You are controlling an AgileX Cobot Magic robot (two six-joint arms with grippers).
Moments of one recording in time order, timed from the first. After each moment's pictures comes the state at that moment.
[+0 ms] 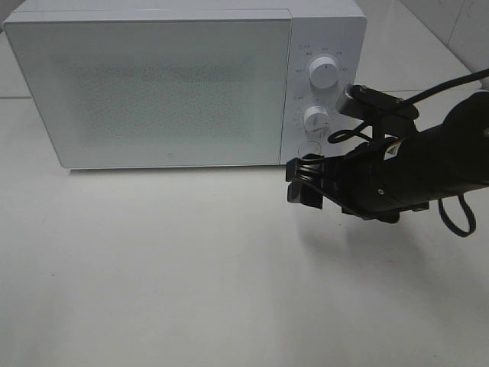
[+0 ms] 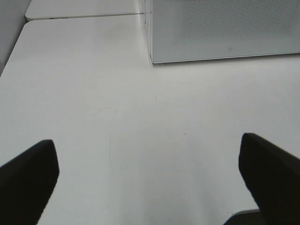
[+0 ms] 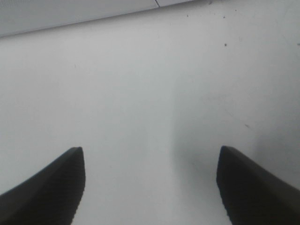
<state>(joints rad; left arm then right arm) -0.08 0.00 -0.50 -0.02 1.05 0.02 0.50 1.58 -0.65 0.40 0.01 0.12</state>
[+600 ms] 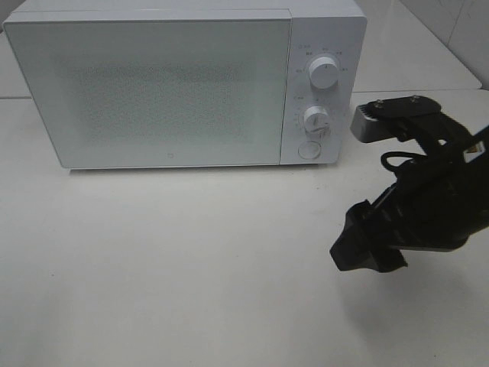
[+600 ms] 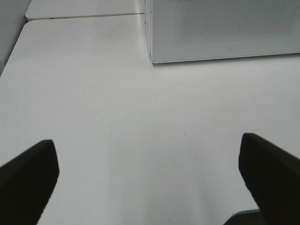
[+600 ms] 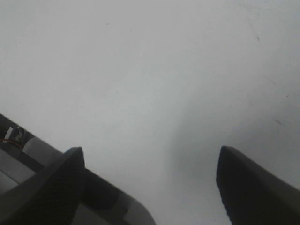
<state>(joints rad) -0.08 0.00 -0.50 -0.02 1.05 0.02 0.48 1.28 -0.65 0.28 0.57 -0.16</state>
